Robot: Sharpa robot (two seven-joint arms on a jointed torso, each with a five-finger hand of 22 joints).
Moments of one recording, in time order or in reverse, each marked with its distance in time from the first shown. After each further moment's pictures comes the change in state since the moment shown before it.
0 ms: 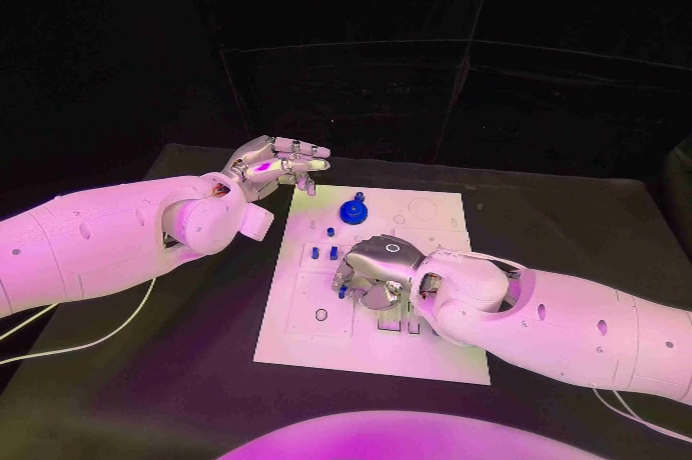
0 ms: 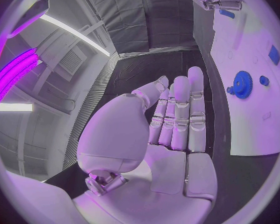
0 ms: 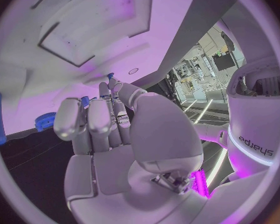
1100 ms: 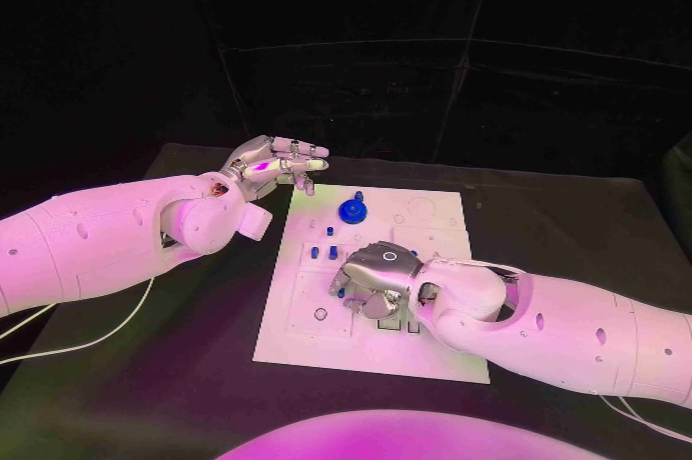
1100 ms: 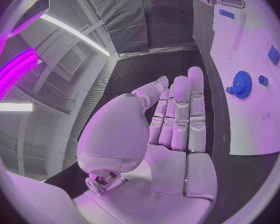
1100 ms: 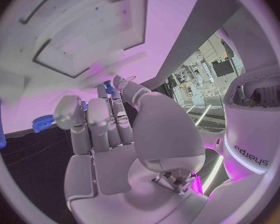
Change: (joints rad) left arm 0.000 -0.002 0.000 -0.001 0.000 0.005 -0.005; left_hand 0.000 0.000 0.000 0.000 0.000 -0.004 0.004 0.000 -0.001 -0.004 0.004 0.000 0.000 0.000 0.000 0.000 -0.002 0.000 0.000 0.000 -0.004 0.000; right arm -0.002 -0.006 -0.029 0.017 -0.056 -0.014 -0.011; right_hand -0.073 -0.065 -0.062 0.025 0.025 -0.100 0.028 -0.029 -0.013 -0.128 0.036 -0.074 -0.011 -0.004 0.033 -0.038 -0.069 0.001 -0.086 0.031 -0.064 -0.105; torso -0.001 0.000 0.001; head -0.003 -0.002
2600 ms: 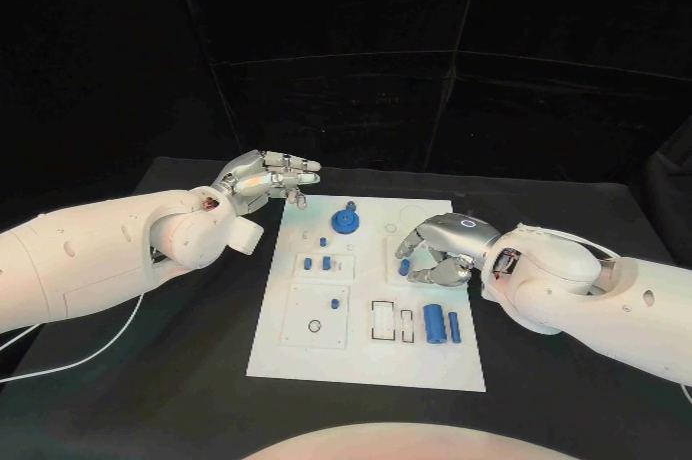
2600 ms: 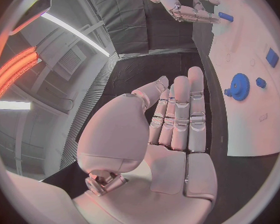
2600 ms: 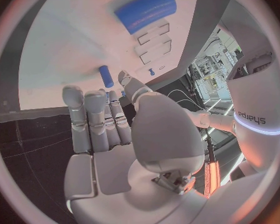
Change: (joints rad) left arm 0.000 0.001 -0.001 -0.004 0.000 0.022 -0.013; left_hand 0.000 0.000 0.000 0.000 0.000 0.000 0.000 0.000 0.000 -0.007 0.000 0.004 0.000 -0.004 0.003 0.000 -0.003 0.000 -0.003 0.003 0.000 0.000; right arm 0.058 -0.291 0.087 0.115 0.115 0.066 -0.082; right_hand 0.034 0.015 -0.193 0.028 0.007 -0.083 -0.019 0.006 0.005 -0.120 0.004 0.097 0.007 -0.055 0.008 -0.121 -0.196 0.039 -0.110 0.011 -0.137 -0.181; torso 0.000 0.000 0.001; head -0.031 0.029
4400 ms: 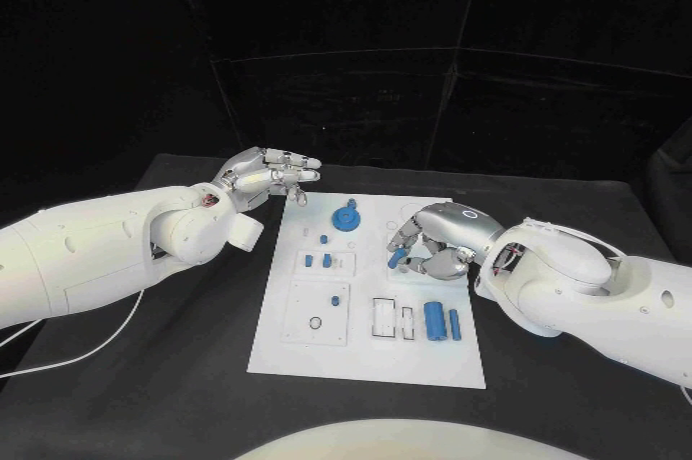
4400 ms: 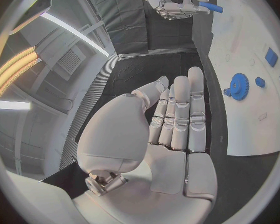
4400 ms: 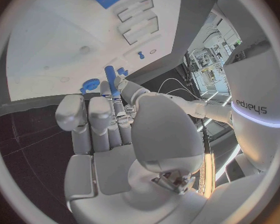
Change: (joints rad) left arm 0.000 -0.002 0.000 -0.005 0.000 0.006 -0.007; left_hand 0.000 0.000 -0.003 -0.003 0.000 0.000 0.000 0.000 0.000 0.000 0.000 0.004 0.000 0.000 0.000 0.000 -0.003 0.000 -0.003 -0.004 0.000 0.000; right arm 0.001 -0.021 0.026 0.100 0.055 -0.079 -0.016; right_hand 0.009 0.025 0.159 0.007 -0.040 0.133 -0.008 0.017 0.005 0.259 -0.044 -0.038 0.000 0.056 -0.041 0.112 0.108 -0.016 0.161 -0.038 0.138 0.210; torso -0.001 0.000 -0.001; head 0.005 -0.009
